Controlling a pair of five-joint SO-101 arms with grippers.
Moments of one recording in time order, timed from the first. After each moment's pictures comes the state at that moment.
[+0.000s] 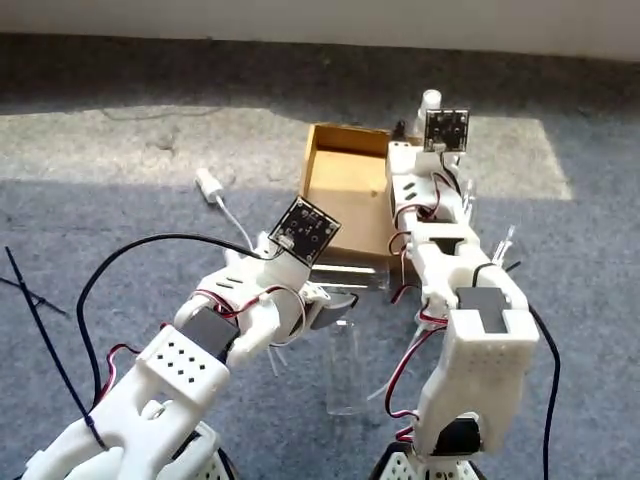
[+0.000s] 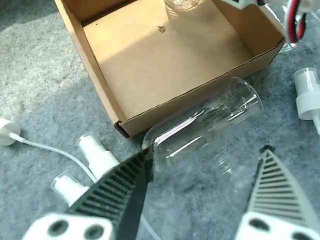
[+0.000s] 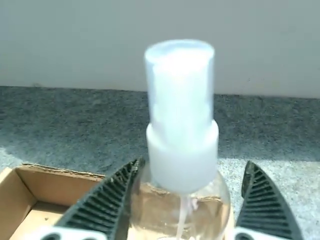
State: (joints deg) left arm 27.5 -48.0 63.6 36.5 0.9; right arm -5.5 23.0 25.9 -30.0 1.7
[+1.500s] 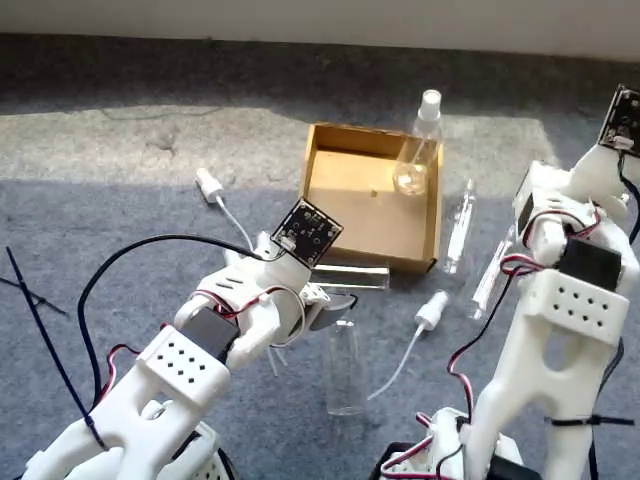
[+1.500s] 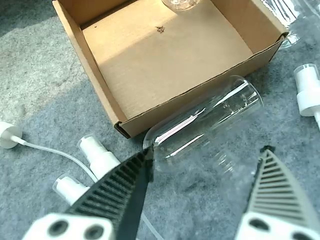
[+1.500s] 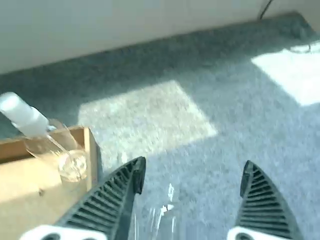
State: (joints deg) left arm 27.5 -48.0 63.9 36.5 -0.4; right arm 18.0 -29.6 24.2 50.3 2.1
